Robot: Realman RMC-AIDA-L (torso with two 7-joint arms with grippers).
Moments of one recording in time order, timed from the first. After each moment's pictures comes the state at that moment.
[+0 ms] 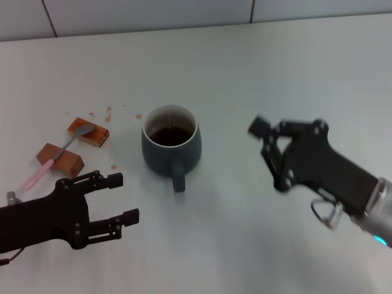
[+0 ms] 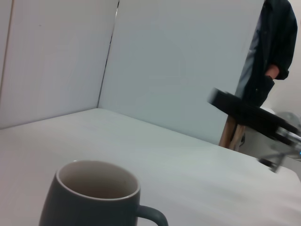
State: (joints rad) left arm -0.28 -2.08 0.75 0.61 1.90 1.73 -1.13; right arm 0.44 2.08 -0.19 0.08 -2.04 -1.70 0.31
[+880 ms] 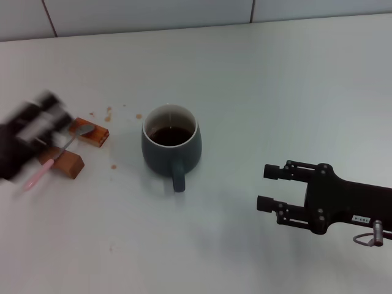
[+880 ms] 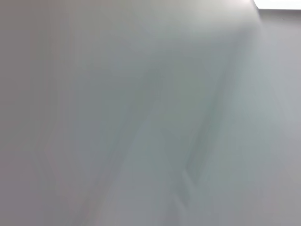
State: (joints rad) left arm -0.22 -2.07 0.67 0.43 1.43 1.87 -1.27; right arm 0.46 2.08 -0.24 -0.33 -2.32 -1.75 0.90
